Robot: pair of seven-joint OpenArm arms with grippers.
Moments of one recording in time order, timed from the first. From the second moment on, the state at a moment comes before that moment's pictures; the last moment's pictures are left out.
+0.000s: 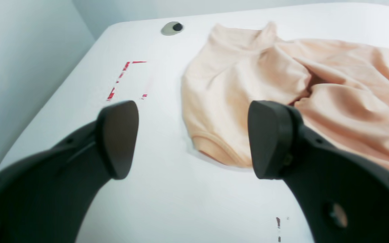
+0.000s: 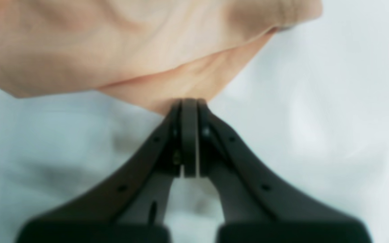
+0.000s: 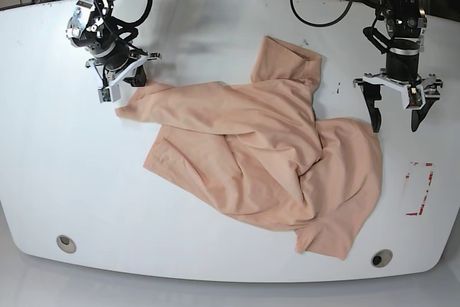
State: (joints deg) left arm 22.5 -12.9 -16.2 107.3 -9.3 -5.9 7.6; right arm -16.1 5.4 21.4 98.5 22.6 25.4 -48.7
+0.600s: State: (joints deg) left arm 23.5 -12.9 -16.2 106.8 -9.1 -5.9 7.2; right arm -19.8 5.7 30.9 108.2 24.7 25.4 -49.9
